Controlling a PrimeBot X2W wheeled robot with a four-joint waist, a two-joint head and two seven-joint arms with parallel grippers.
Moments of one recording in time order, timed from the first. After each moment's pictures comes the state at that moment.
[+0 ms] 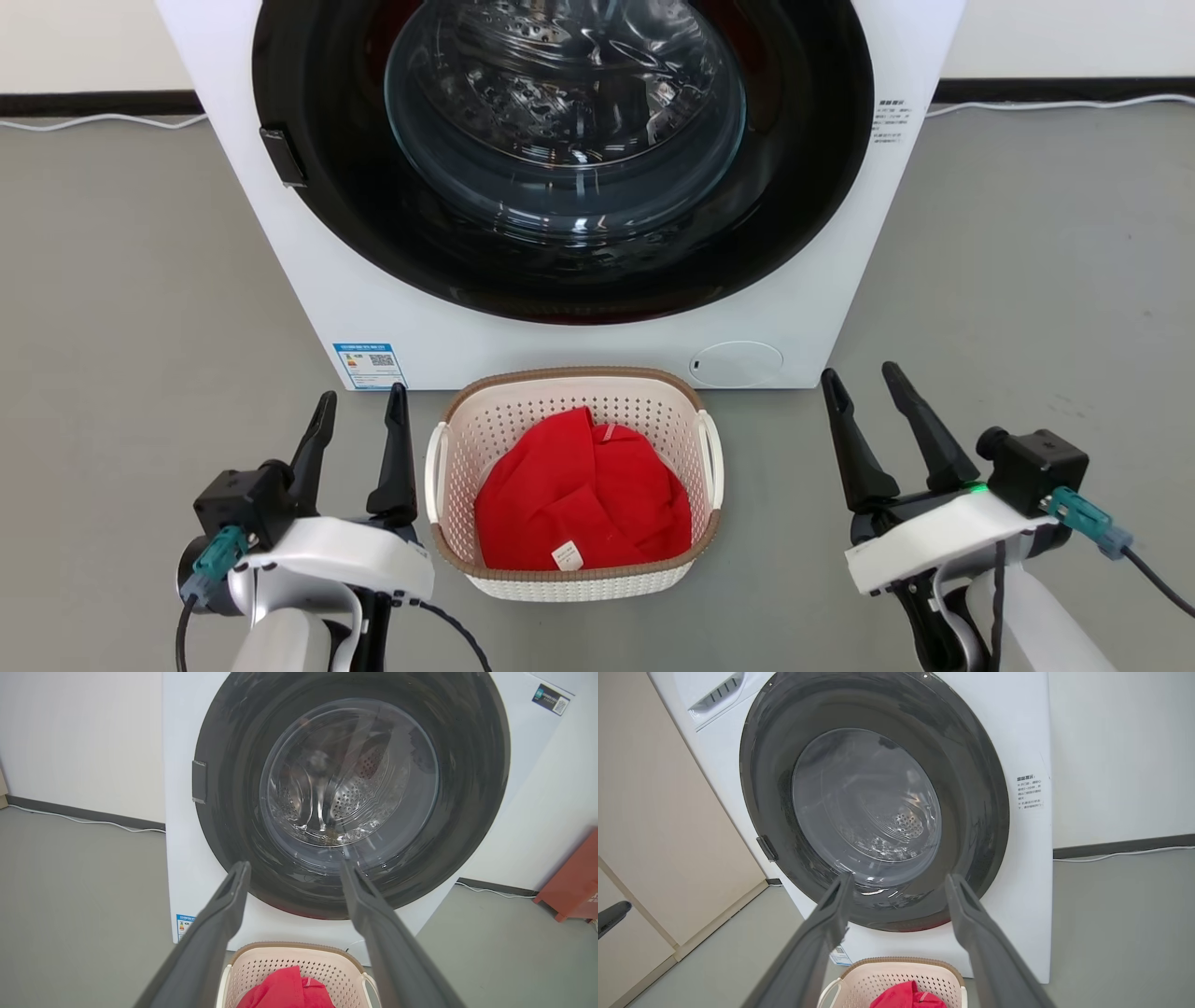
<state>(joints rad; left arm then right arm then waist) -0.19 0.04 -0.06 0.30 -0.32 -0.03 -0.26 -0.26 -0.14 0.22 0.37 0.44 0.12 -0.25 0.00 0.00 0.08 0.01</state>
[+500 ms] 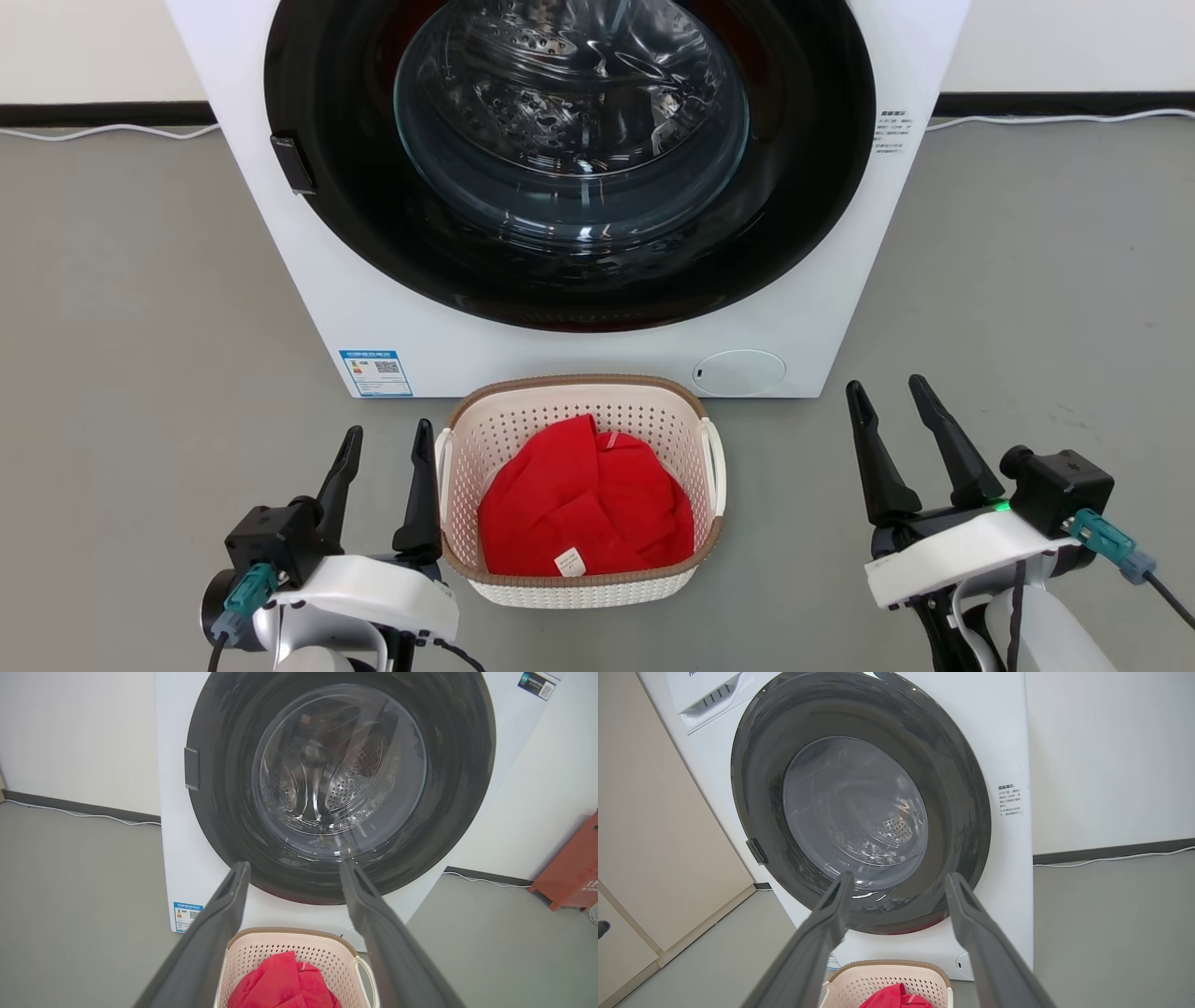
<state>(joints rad) -0.10 0.04 -0.13 0.23 -0.32 0.01 -0.26 -0.20 -0.14 0.16 0.31 0.39 0.12 -0.25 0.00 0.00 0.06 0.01</state>
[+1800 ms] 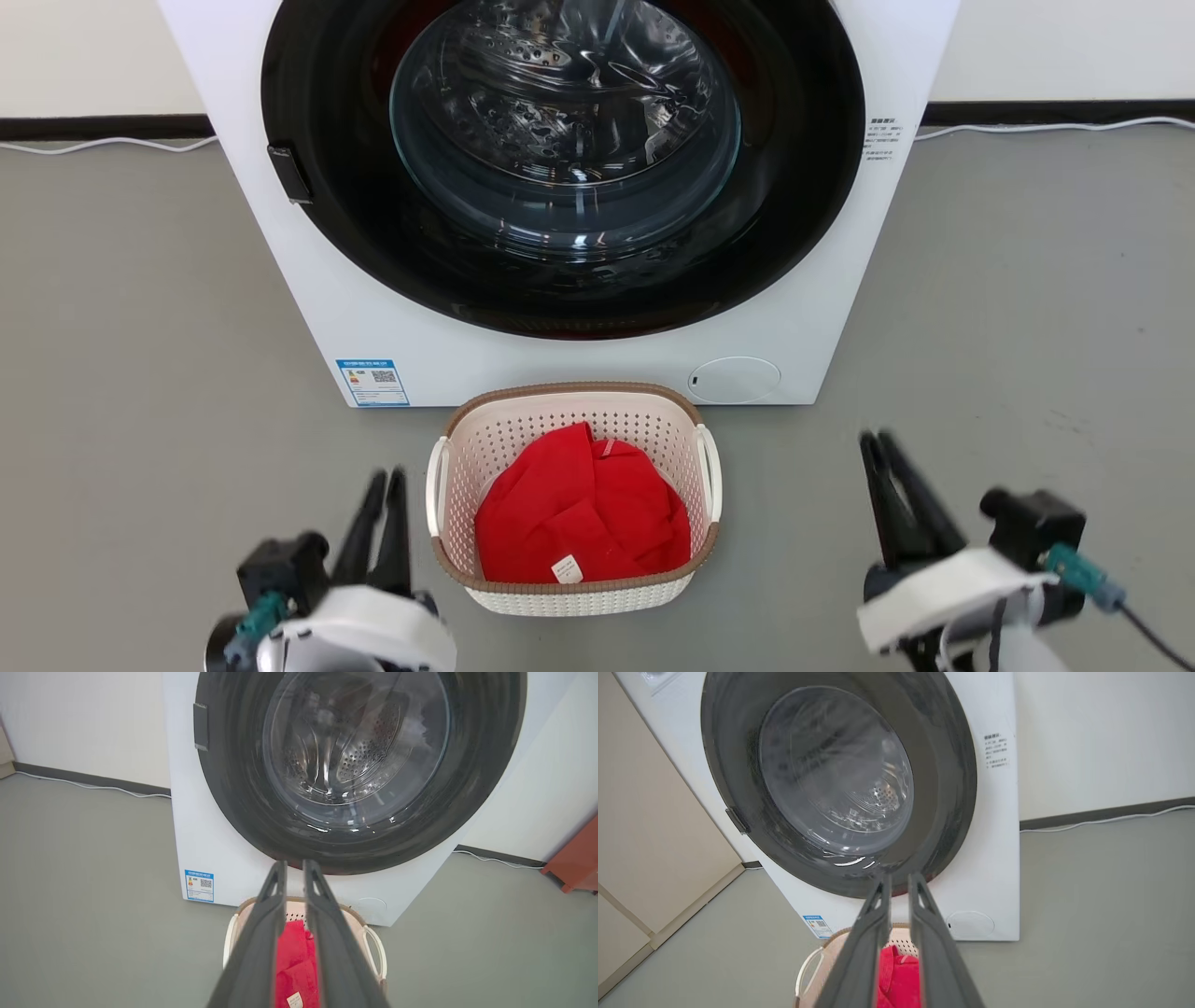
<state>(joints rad) -0.08 0.04 -0.12 0.30 -0.32 0.02 -0.26 -0.17 -0.12 0.15 0.40 0.38 0.12 -0.25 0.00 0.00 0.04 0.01</state>
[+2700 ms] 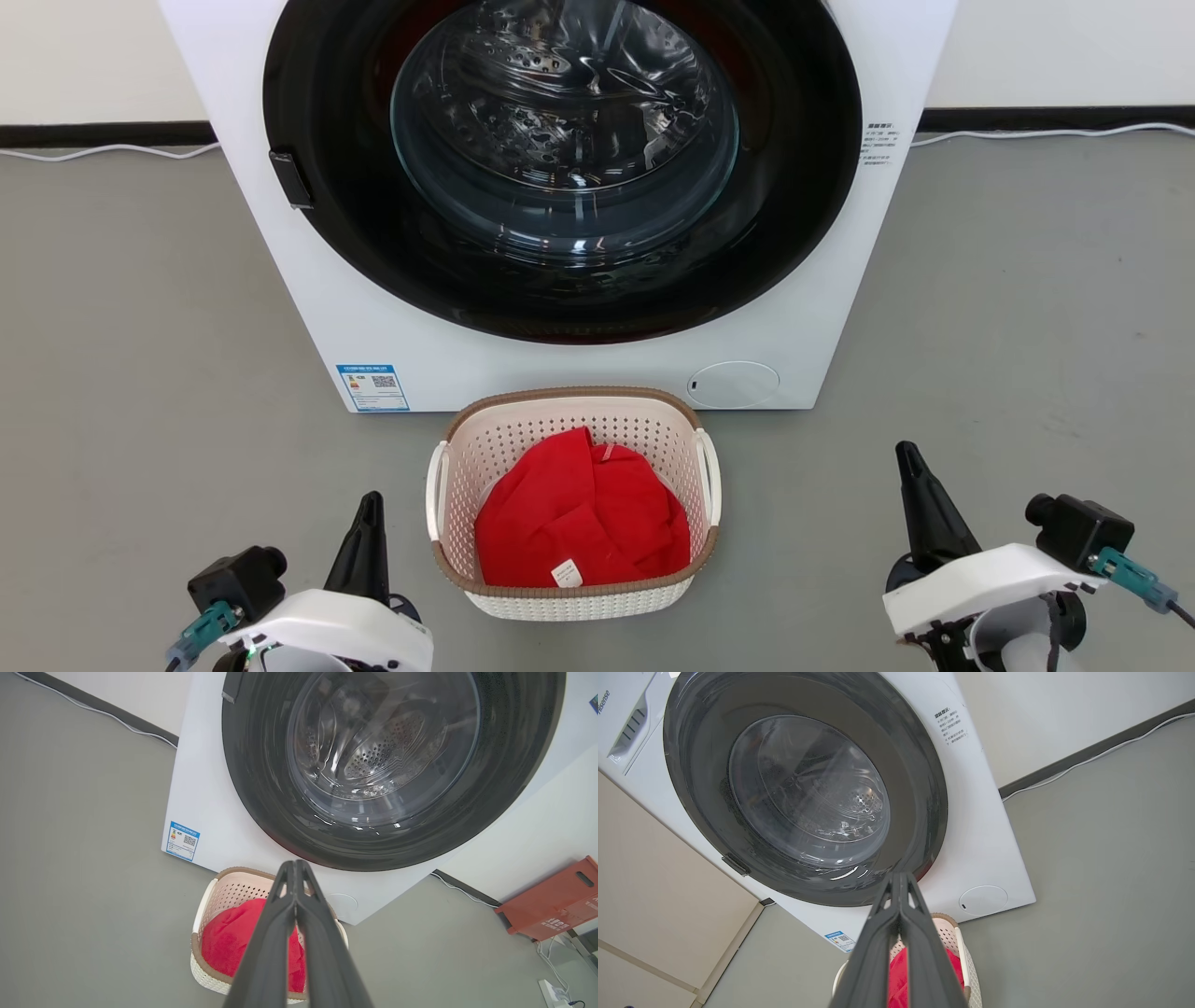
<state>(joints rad) -0.06 0.03 -0.08 0.32 -0.57 0.00 -0.18 -0.14 -0.10 0.10 0.39 0.63 0.12 -0.18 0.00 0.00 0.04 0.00</state>
